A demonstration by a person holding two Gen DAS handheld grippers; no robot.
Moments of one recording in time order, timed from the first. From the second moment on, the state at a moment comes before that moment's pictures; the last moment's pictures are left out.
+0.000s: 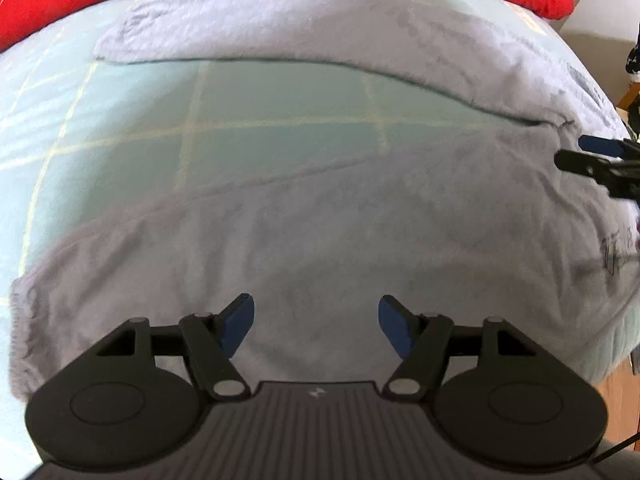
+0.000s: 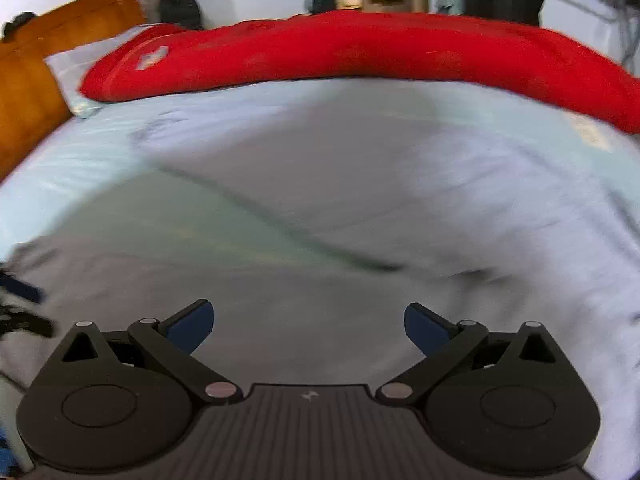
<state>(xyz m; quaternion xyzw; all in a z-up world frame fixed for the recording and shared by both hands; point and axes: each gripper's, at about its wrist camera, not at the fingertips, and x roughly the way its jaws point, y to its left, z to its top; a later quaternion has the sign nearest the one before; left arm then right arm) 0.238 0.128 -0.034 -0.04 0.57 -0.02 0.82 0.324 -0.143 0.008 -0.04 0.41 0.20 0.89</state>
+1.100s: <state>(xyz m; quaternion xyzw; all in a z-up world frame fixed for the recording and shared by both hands) 0.292 0.045 -0.048 -0.07 0.55 0.02 0.83 0.459 -0.307 -0.011 -0.01 0.44 0.16 0.88</state>
